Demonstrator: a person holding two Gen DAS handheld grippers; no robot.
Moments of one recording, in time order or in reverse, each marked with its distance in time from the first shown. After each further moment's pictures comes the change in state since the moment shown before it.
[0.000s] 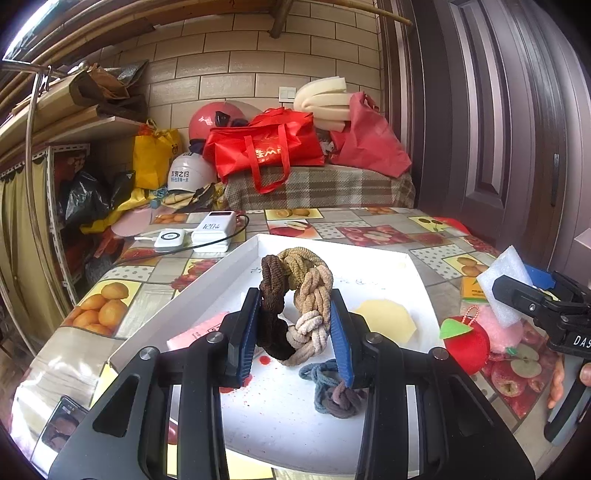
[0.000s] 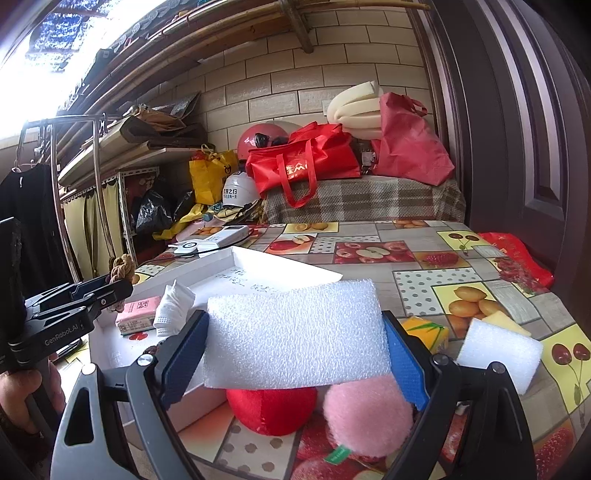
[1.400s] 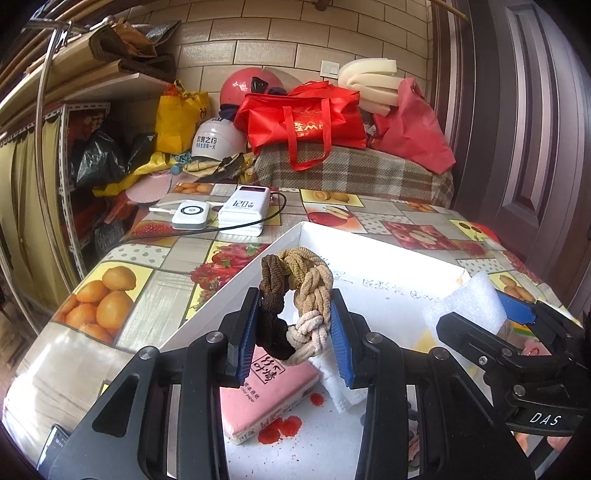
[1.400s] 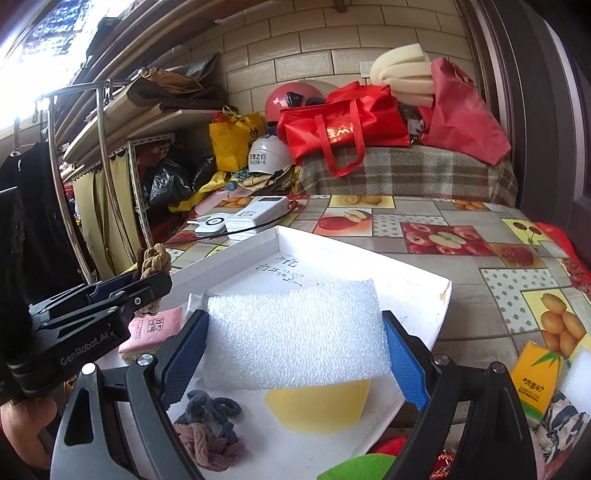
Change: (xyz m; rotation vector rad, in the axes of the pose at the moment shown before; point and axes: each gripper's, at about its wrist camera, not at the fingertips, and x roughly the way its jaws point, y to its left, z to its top) left arm 0.062 0.047 0.016 -0.107 0.099 0.067; right arm 0.099 0.062 0.017 -0.009 0.143 0.076
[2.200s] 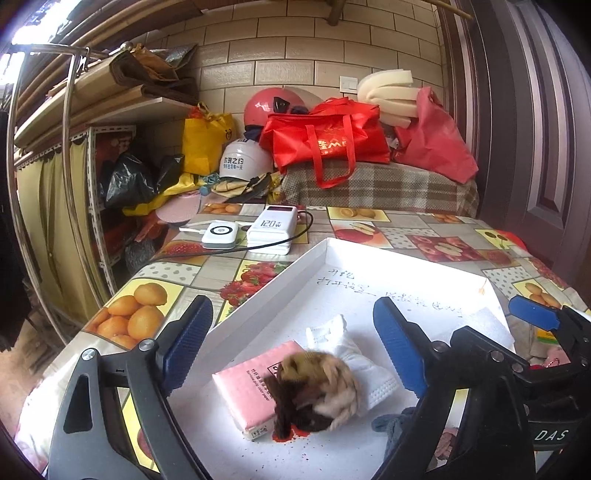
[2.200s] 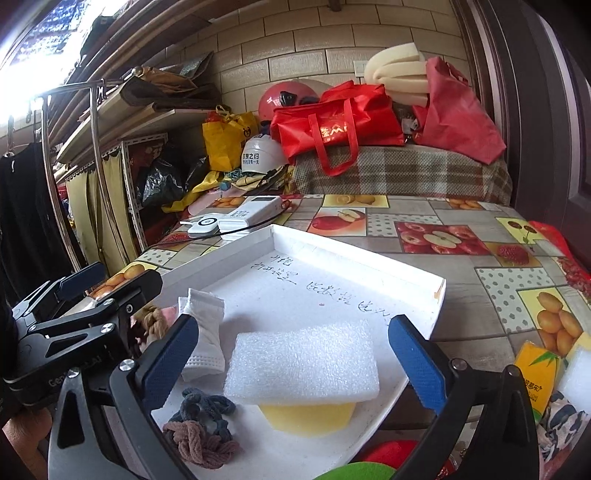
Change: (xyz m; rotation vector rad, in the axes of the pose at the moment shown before) left arm -0.009 -0.004 -0.001 0.015 -0.078 0.136; right arm -0.002 0.007 0.001 -0.005 -0.012 -0.030
